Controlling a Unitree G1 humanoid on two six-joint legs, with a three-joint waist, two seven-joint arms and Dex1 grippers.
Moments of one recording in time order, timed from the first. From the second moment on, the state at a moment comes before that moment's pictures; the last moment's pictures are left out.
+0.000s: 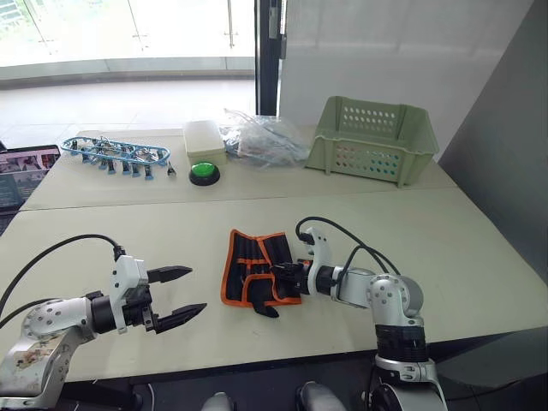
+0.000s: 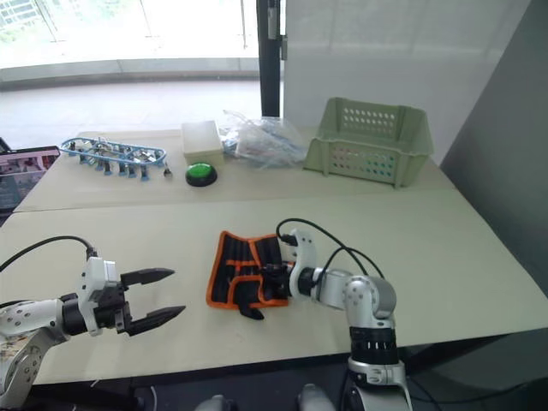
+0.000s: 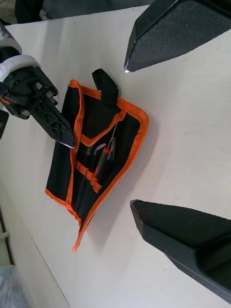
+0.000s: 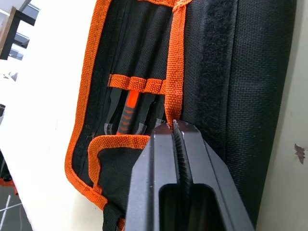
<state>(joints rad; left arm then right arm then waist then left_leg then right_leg) 0.09 0.77 0.26 -0.23 -0.55 0.25 -1.12 -0.51 0.00 -0.15 -0.09 0.65 1.31 0.21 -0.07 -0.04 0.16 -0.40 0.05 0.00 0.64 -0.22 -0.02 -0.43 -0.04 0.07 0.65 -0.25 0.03</state>
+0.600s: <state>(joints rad) 0.00 0.62 0.21 -0.25 -0.68 0.55 -0.92 -0.48 -0.37 0.18 -0.04 0.42 0.62 0.78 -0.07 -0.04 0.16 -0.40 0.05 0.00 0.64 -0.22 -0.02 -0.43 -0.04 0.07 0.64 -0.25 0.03</state>
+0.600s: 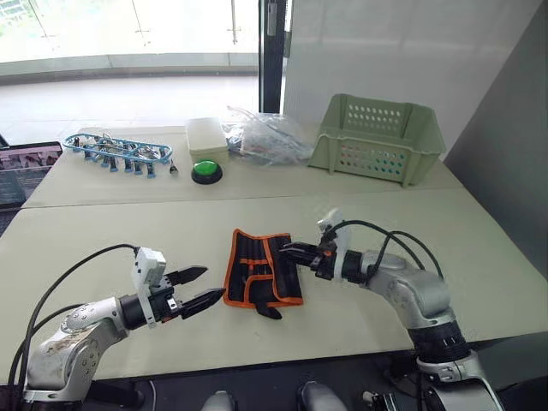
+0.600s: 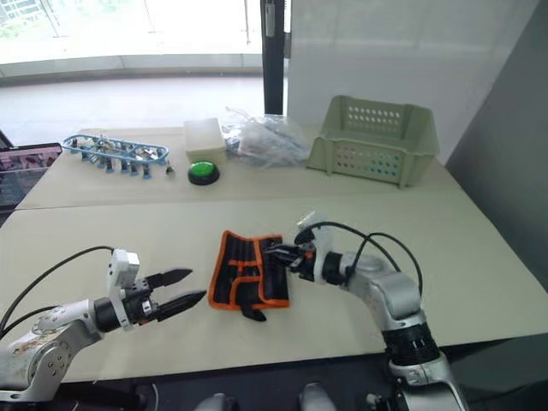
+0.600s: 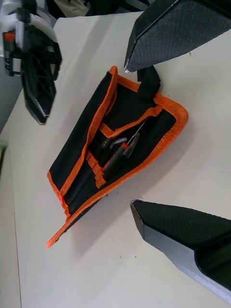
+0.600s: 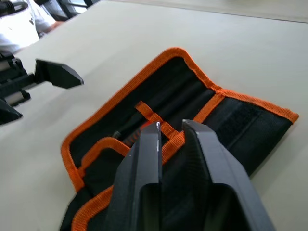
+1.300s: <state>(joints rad) -0.06 0.52 0.12 -0.20 -0.66 0.70 -0.76 -0.49 -0.35 0.24 0.17 0.21 0.36 0.80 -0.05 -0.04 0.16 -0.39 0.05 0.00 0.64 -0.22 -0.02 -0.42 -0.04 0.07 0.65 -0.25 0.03</state>
